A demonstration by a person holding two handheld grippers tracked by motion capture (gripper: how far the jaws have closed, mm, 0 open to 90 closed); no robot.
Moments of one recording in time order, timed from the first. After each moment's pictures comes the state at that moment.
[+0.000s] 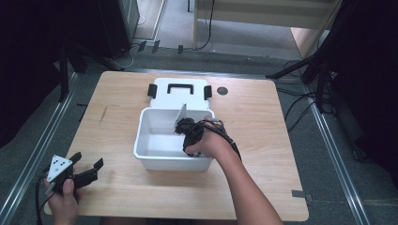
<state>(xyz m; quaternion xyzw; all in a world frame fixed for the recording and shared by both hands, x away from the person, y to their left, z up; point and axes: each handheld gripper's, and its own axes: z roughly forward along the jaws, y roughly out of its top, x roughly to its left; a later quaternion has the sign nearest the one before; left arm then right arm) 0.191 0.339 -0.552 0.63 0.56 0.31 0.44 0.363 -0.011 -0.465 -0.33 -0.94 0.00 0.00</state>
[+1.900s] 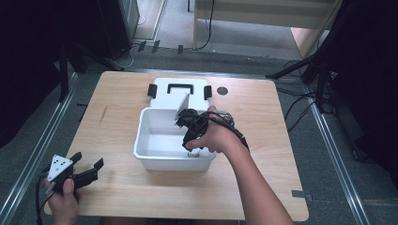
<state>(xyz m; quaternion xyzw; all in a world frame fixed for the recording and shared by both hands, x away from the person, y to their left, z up) 0.192 0.338 -0.552 0.63 0.56 0.31 0.43 0.350 -0.020 -0.407 -0.32 -0.95 -0.05 -0.02</state>
